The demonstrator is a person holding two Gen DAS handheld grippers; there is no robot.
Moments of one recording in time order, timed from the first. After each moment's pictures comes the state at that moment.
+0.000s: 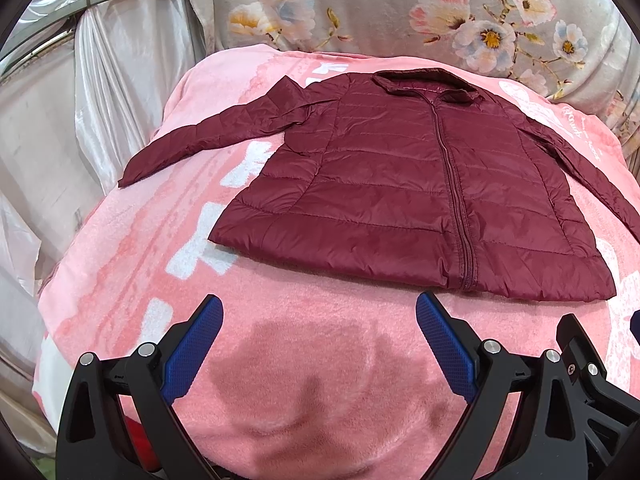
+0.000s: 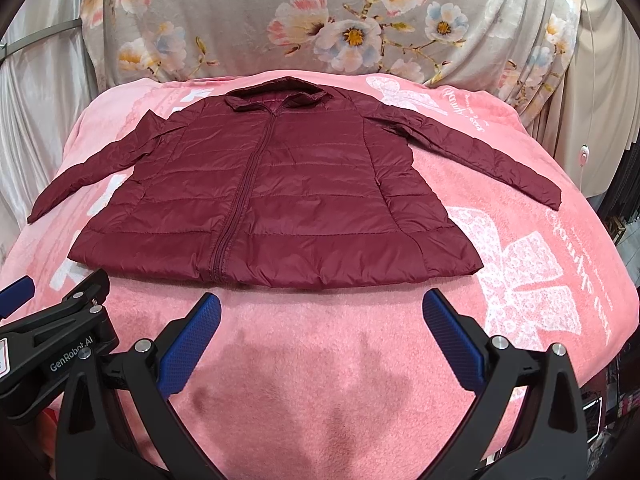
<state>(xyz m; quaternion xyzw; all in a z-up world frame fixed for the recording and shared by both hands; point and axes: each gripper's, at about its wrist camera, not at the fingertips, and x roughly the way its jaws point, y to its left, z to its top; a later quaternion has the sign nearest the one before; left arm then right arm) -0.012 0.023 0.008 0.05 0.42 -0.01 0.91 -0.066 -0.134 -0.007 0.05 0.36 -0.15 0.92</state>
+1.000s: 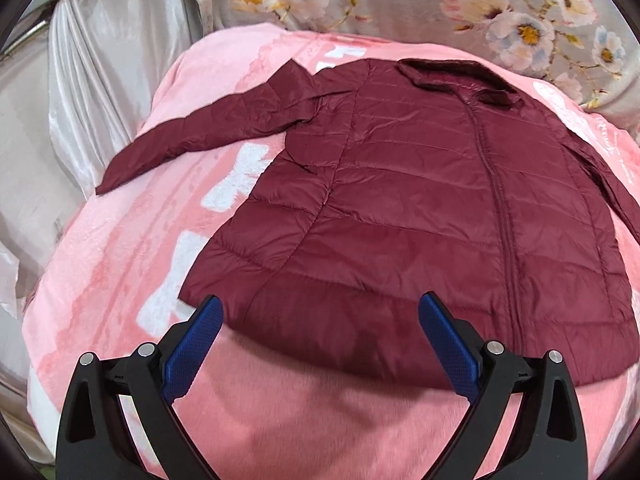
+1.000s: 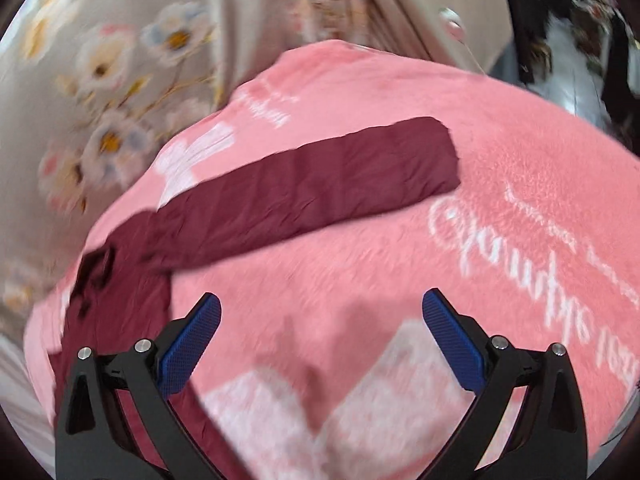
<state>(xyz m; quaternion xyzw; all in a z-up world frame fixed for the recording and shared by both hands) 0.095 0.023 -0.017 0.04 0.46 0.02 0.89 -0.023 -0.543 -0.043 0.37 0.28 -0.33 0.82</state>
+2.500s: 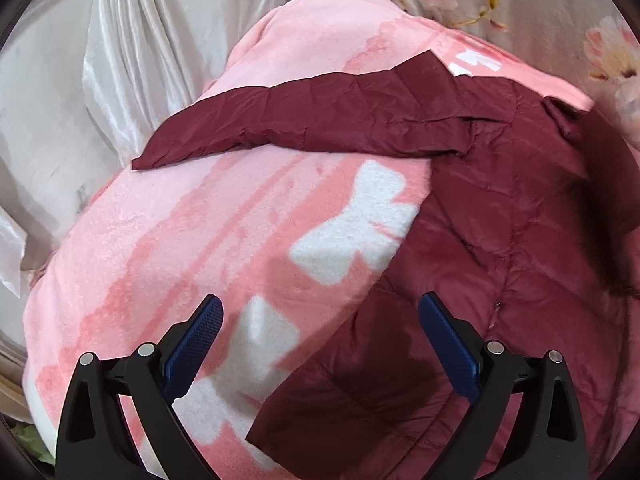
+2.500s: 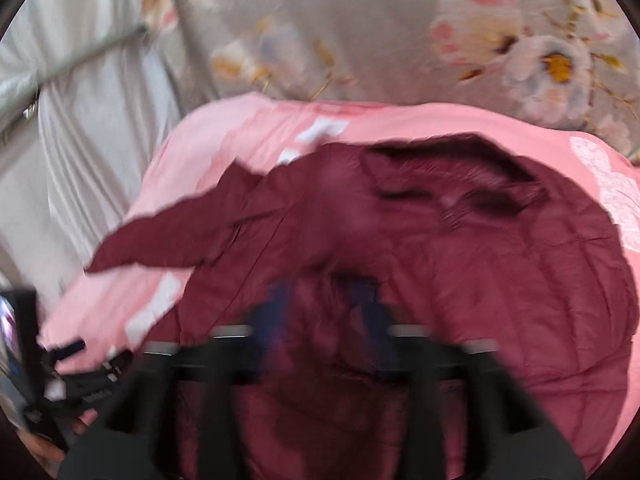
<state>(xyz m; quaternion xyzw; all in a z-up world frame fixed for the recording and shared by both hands) 0.200 0.119 -0.040 -0.04 0.47 0.15 0.87 0.249 -0.139 -0.011 0.04 0.33 0.15 0.93</state>
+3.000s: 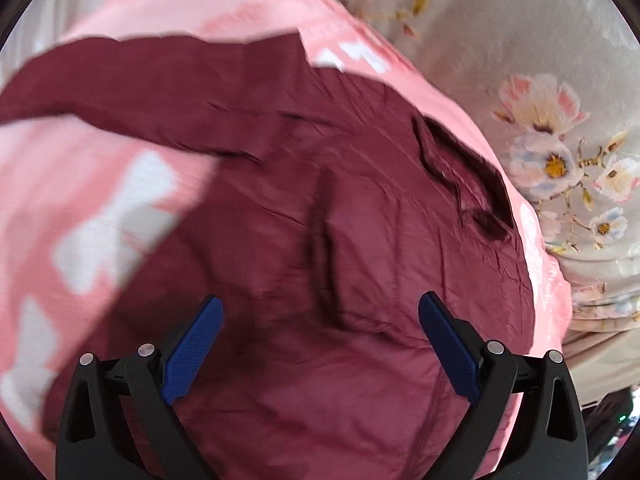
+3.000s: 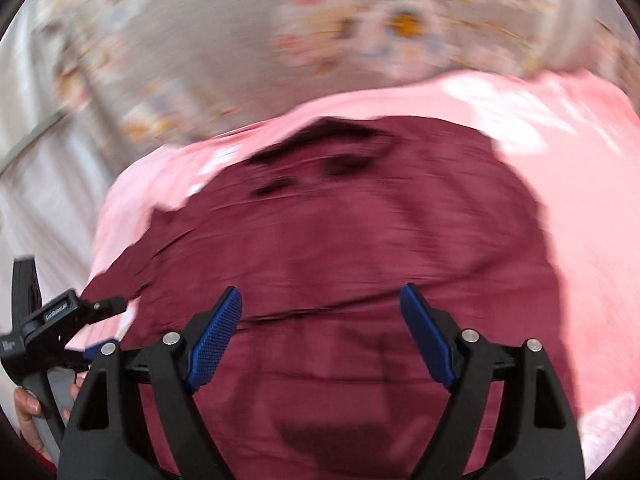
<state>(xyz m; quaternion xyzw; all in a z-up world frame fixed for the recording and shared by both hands) 0.272 0.048 -0.041 -0.25 0.50 -0.07 0.82 0.189 -0.298 -0.023 0.21 0.33 -0.02 0.92</state>
